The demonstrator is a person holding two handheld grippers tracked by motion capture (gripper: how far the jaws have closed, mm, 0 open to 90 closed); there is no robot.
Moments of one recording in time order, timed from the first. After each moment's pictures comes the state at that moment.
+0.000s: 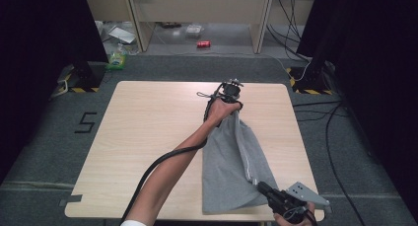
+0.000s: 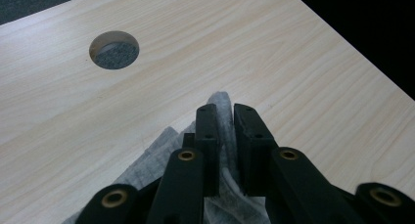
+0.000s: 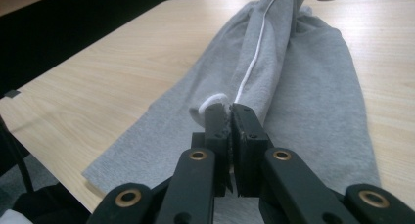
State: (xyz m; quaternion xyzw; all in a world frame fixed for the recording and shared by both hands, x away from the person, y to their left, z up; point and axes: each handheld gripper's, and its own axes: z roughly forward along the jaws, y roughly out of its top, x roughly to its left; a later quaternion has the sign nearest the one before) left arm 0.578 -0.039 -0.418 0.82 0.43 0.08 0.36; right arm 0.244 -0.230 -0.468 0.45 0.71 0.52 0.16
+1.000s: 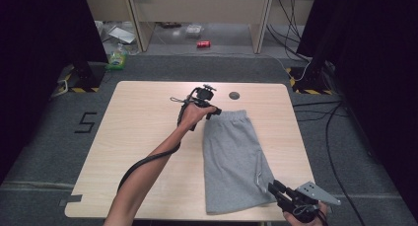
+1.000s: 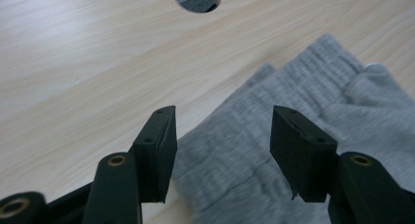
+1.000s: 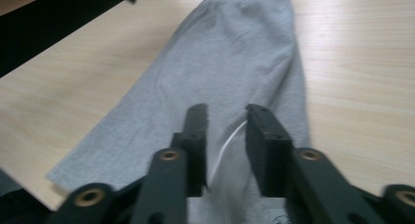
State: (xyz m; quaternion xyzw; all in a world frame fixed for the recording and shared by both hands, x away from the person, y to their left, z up) left arm 0.579 0.055 -0.448 0.81 0.46 0.09 0.34; right arm 0.246 -0.258 -0.469 0.49 0.70 0.49 0.17
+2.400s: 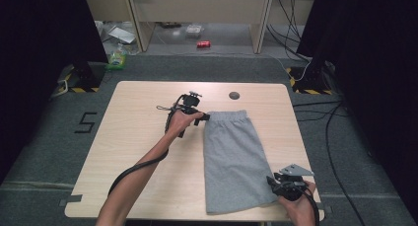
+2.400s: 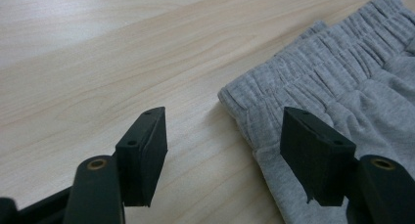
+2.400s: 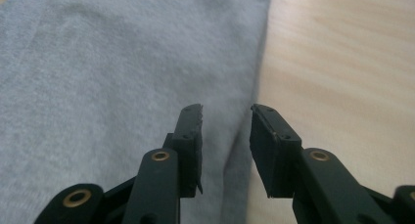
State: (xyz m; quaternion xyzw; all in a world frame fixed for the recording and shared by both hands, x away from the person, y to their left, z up) left arm 0.568 0.095 -0.470 0.80 0.48 0.09 0.35; right arm 0.303 -0.250 -0.488 0.50 0.78 0.32 0.19
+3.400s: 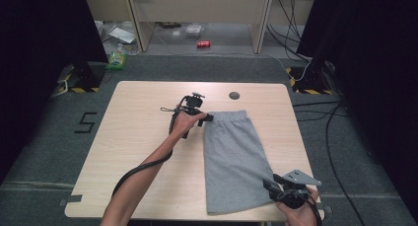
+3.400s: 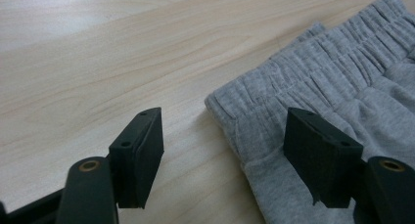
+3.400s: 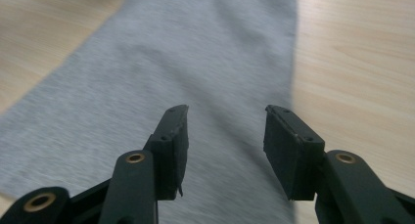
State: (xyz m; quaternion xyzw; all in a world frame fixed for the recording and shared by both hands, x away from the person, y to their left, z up) left arm 0.571 0.081 -0.478 0.79 0.50 0.08 0.35; right arm 0.280 -0.241 -0.475 0.48 0.76 0.39 0.19
